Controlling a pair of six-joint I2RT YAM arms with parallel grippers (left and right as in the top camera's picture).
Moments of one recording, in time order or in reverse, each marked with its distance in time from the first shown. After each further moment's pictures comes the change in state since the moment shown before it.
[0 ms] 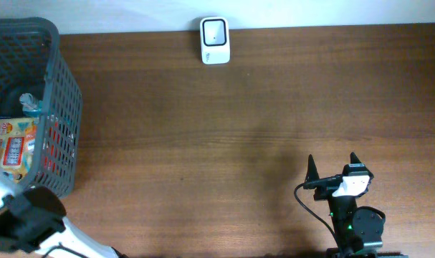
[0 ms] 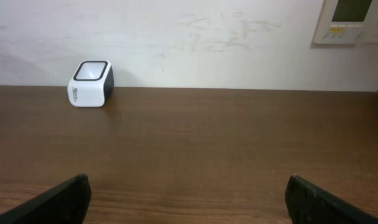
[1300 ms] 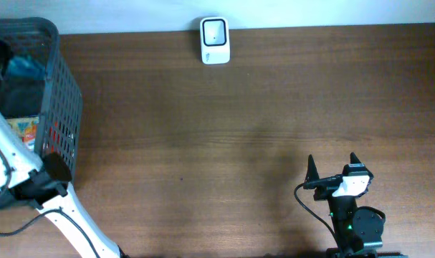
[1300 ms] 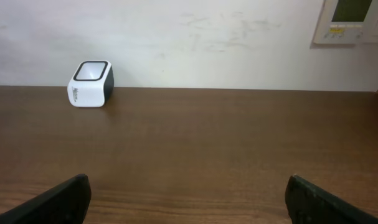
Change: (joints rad) left arm -0.136 0.372 0.700 -0.241 0.169 -0.123; right arm 0.000 0.000 0.000 0.000 0.000 0.000
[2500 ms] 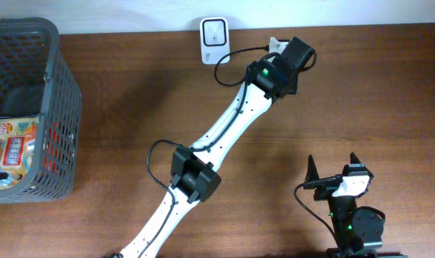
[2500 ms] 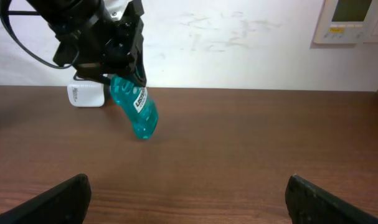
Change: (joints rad) left arm -1.252 0.371 -0.178 0.534 -0.389 0.050; right arm 0.000 0.000 0.000 0.000 0.000 0.000
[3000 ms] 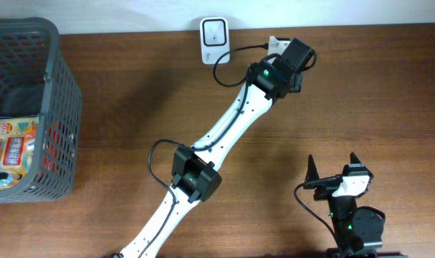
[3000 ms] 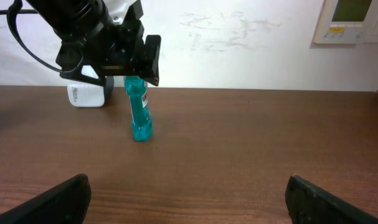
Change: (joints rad) left arm 0.000 0.017 0.002 0.029 -0.077 0.018; right arm 0.000 0.000 0.000 0.000 0.000 -0.001
